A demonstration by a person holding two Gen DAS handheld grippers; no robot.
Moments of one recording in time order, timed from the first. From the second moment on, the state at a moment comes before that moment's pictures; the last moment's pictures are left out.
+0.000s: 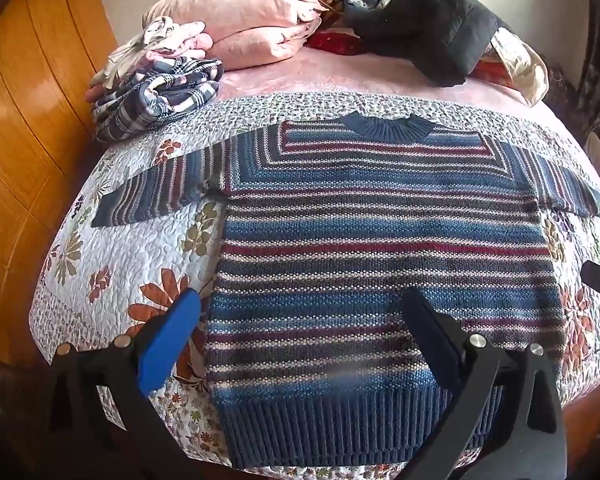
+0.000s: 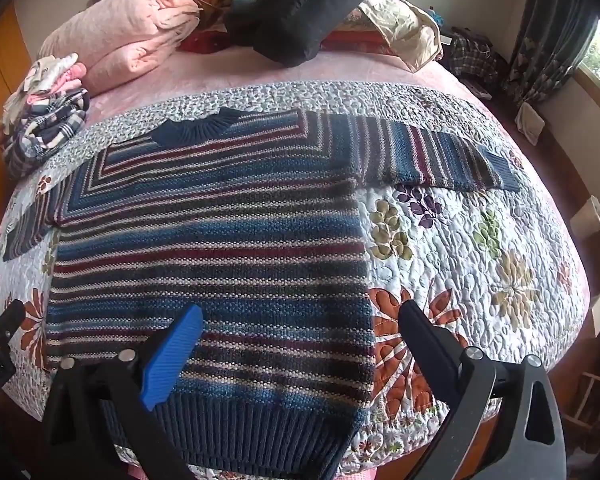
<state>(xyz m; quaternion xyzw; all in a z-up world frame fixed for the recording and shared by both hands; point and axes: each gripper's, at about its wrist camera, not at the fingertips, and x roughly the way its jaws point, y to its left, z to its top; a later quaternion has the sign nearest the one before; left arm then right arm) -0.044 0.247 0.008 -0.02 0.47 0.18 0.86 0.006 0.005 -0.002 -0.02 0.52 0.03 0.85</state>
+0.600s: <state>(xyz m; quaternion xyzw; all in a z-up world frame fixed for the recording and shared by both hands) -0.042 0.252 0.007 -0.01 0.47 0.19 0.86 0.004 0.004 -0.007 -0.02 0.52 0.03 0.85</state>
